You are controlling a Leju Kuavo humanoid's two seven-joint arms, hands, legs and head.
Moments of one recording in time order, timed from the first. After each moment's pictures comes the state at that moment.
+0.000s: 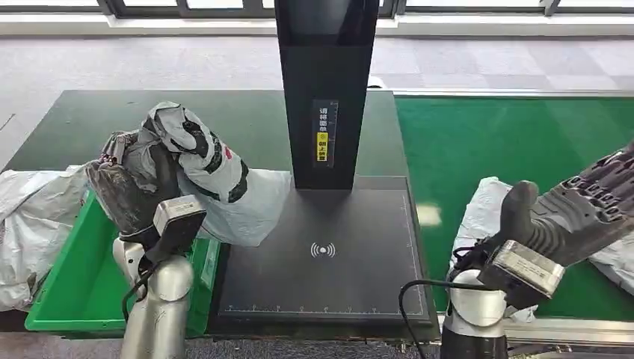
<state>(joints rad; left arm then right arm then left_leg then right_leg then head) -0.23 -0.33 0.05 -1.66 -0.85 0.70 -0.47 -0.19 0.29 0.04 -1.75 0.57 -0.70 -0.70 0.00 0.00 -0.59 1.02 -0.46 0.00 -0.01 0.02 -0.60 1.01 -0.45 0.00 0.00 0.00</state>
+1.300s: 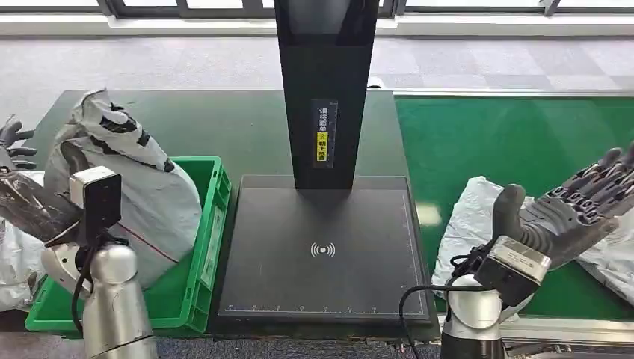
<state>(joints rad) -0.31 -0.35 0.41 -1.62 -0.99 0.70 -0.42 -0.16 0.29 0.02 -1.69 0.56 -0.70 -0.70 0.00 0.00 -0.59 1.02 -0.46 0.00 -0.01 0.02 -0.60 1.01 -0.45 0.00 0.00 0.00</state>
